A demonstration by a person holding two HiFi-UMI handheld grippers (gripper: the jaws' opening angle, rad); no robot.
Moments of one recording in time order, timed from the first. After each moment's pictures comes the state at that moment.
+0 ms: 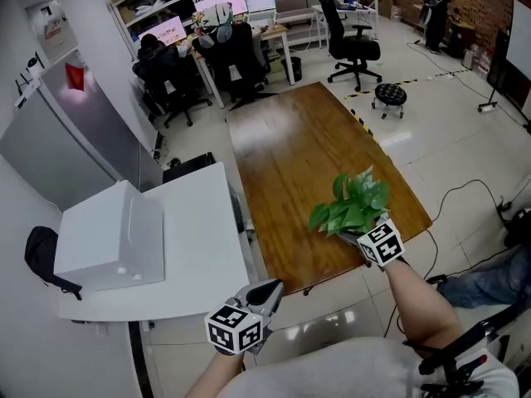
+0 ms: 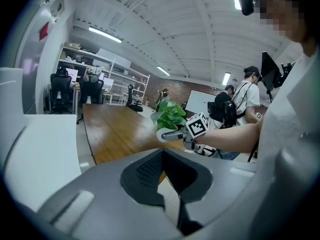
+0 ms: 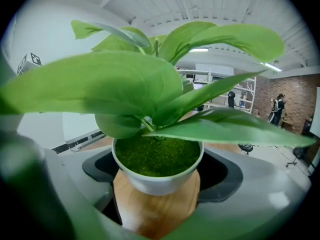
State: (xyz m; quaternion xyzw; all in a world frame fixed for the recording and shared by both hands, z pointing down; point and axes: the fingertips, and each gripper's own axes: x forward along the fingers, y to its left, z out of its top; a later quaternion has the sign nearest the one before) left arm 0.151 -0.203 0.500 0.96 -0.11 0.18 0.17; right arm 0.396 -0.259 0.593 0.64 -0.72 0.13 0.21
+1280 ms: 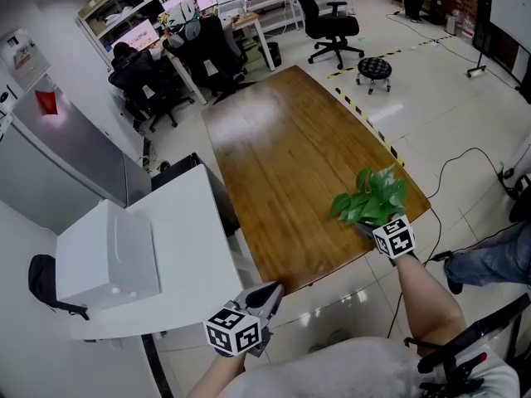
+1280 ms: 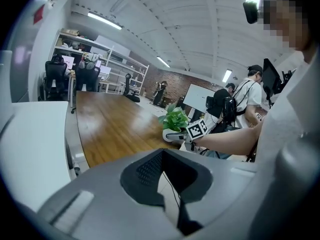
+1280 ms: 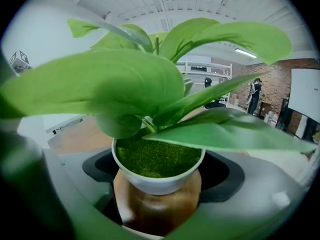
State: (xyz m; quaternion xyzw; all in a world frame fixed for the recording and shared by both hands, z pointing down) left arm 0.181 -0.199 0.534 0.95 -0.08 0.22 0.20; right arm 0.487 -0.206 0.672 0.71 -0.64 0.20 0.19
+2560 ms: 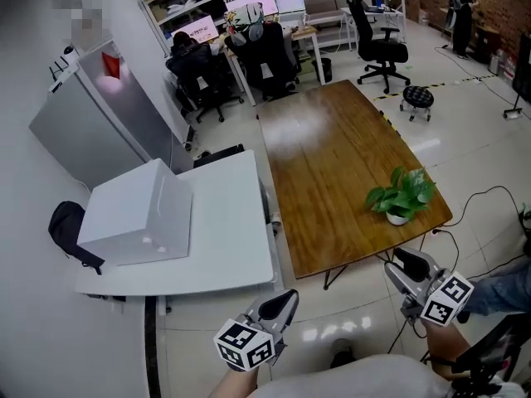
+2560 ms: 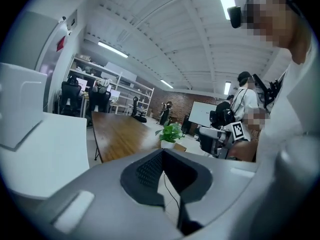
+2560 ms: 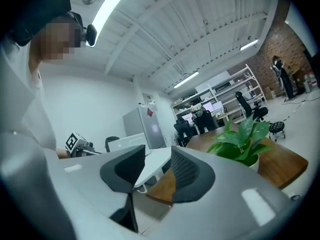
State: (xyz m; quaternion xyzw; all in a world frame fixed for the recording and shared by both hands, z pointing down) left arm 0.100 -0.116 0.476 0.97 -0.16 0.11 0.16; right arm 0.295 -0.057 0.448 0.57 -0.81 0.13 -0.10
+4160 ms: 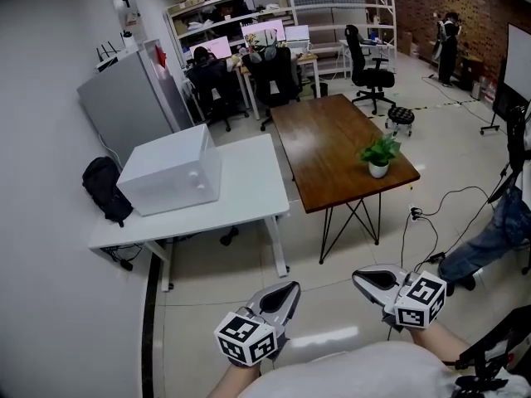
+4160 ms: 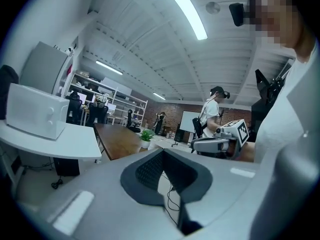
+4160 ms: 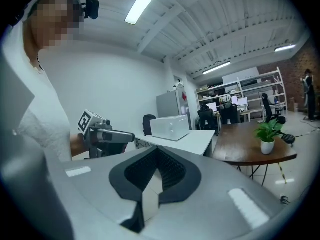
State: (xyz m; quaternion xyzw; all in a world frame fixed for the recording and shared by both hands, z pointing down) left arm -0.115 0.182 0.385 0.98 -0.15 0.05 0.12; right arm -0.016 0.229 0.386 0.49 -0.87 0.10 0.04
